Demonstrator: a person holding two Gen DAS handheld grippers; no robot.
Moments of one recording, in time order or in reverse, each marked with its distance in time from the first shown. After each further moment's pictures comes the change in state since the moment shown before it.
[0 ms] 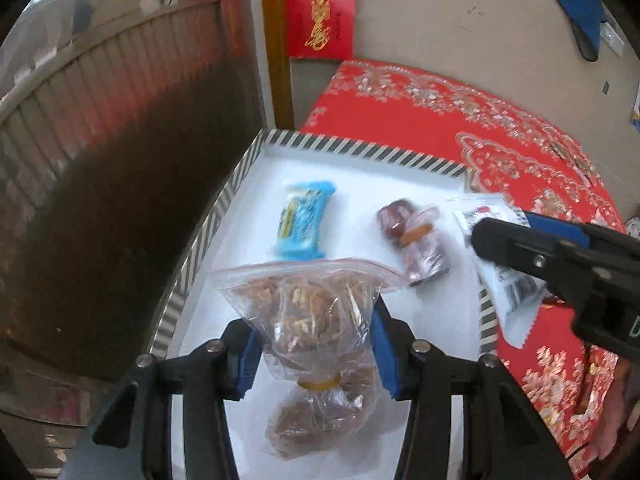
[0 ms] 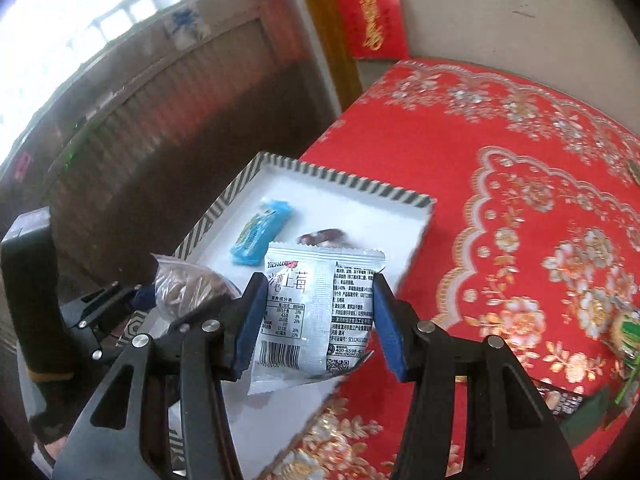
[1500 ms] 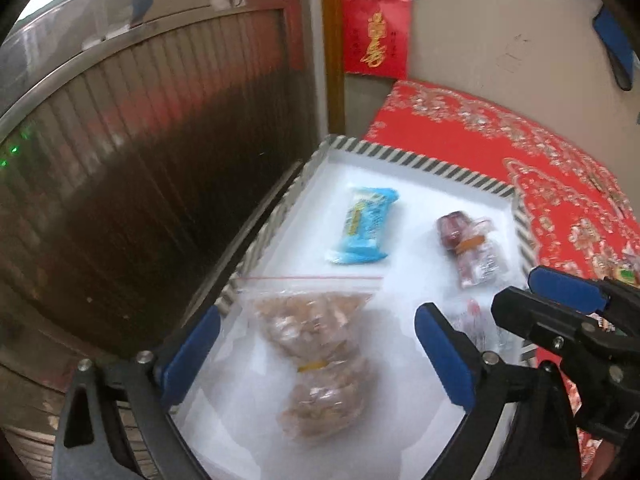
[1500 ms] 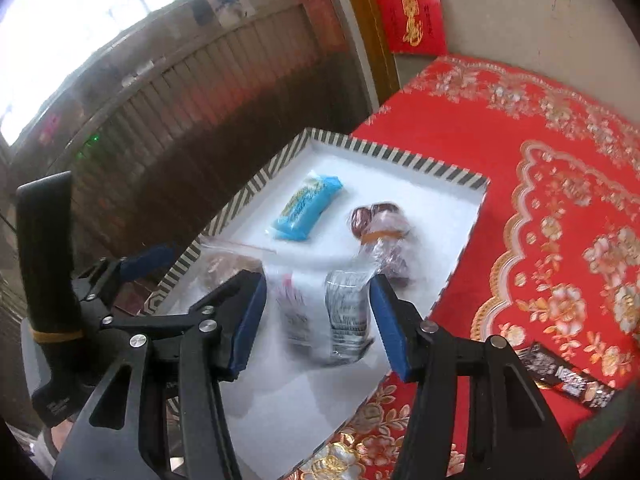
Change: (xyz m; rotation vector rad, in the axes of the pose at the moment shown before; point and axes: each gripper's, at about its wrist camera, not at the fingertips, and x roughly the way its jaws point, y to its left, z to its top) left arm -0.009 0.026 -0.016 -0.114 -0.071 0.144; right arm 0.008 0.025 -0.023 -0.051 0.011 0.095
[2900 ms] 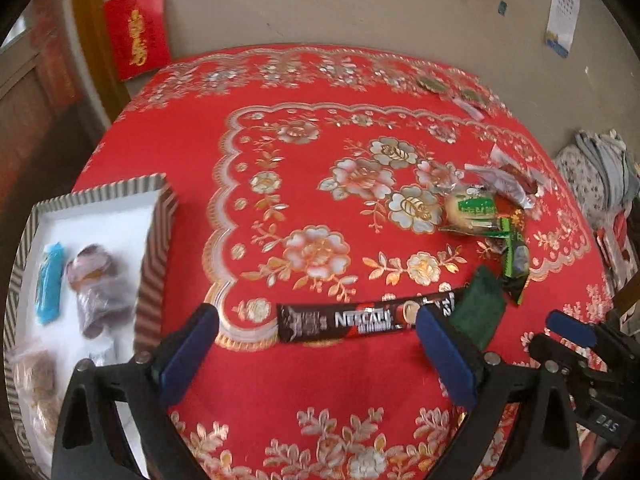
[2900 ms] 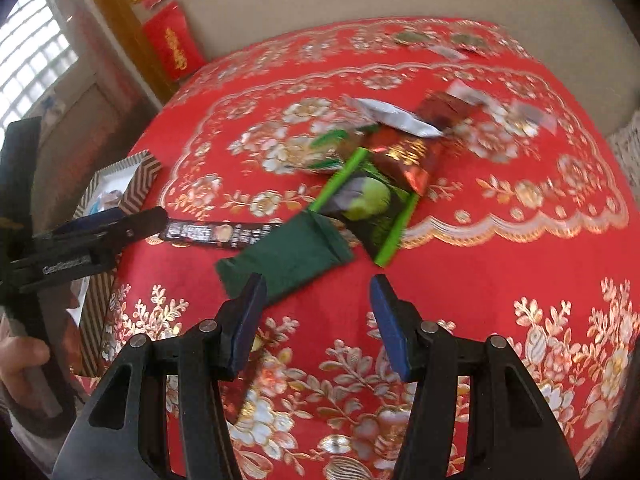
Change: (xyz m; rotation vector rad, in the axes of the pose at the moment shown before) left arm -0.007 -0.256 0.000 0.377 0.133 -0.378; right arm -0.173 -0.217 -0.148 0.425 -0.062 -0.369
